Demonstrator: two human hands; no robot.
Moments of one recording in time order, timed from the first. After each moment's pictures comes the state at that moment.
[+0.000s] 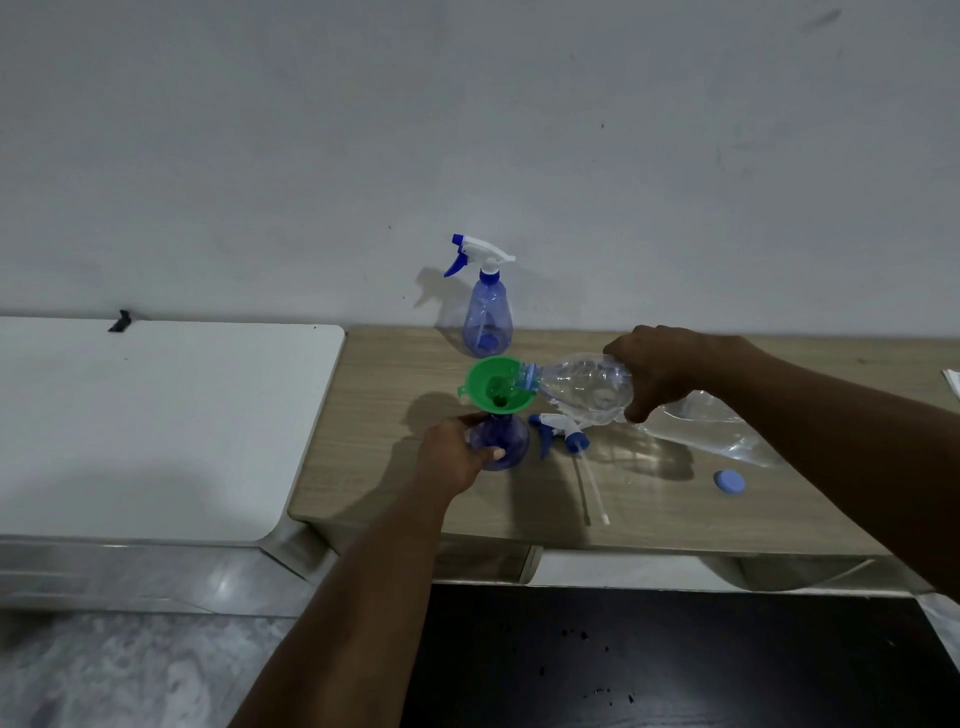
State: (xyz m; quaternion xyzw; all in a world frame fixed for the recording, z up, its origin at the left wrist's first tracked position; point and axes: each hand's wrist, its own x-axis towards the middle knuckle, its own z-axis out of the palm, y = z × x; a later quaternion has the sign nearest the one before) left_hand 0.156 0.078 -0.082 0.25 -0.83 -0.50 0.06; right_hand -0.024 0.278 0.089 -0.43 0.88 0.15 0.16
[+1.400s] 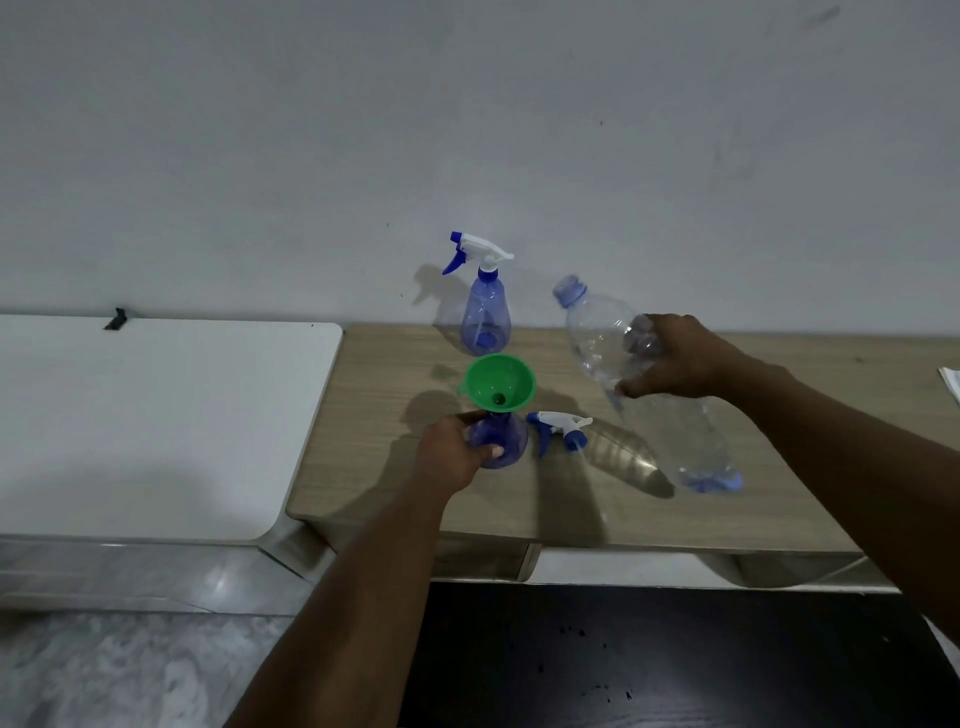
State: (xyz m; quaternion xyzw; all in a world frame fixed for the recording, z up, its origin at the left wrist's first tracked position) left_hand 0.155 0.078 -0.083 0.26 -0.84 -0.47 0.06; right_hand -0.029 0.310 0.078 -0.33 0.91 -0.20 0.14
